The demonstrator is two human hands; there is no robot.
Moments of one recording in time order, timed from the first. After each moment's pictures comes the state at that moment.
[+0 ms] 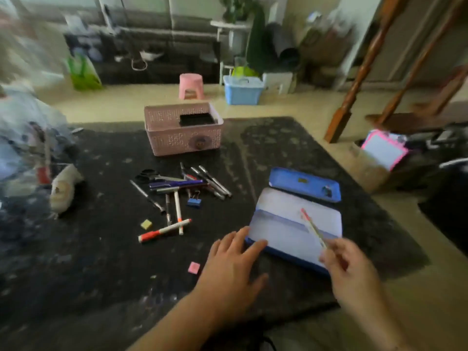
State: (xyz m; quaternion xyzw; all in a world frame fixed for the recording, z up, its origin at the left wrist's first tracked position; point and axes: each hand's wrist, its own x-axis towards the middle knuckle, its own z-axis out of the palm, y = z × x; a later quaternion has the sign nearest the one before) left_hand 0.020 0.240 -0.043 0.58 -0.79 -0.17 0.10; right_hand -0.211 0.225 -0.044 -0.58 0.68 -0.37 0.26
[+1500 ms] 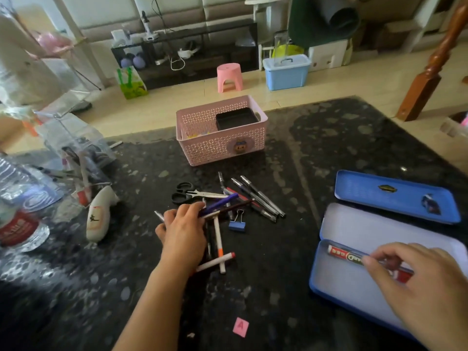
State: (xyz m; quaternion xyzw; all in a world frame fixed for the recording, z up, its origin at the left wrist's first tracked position) left_hand 0.171 0.117 -0.079 0.83 -0.53 -0.07 0.16; right_hand -0.161 0.140 -0.050 -0.68 0.68 -0.26 0.09
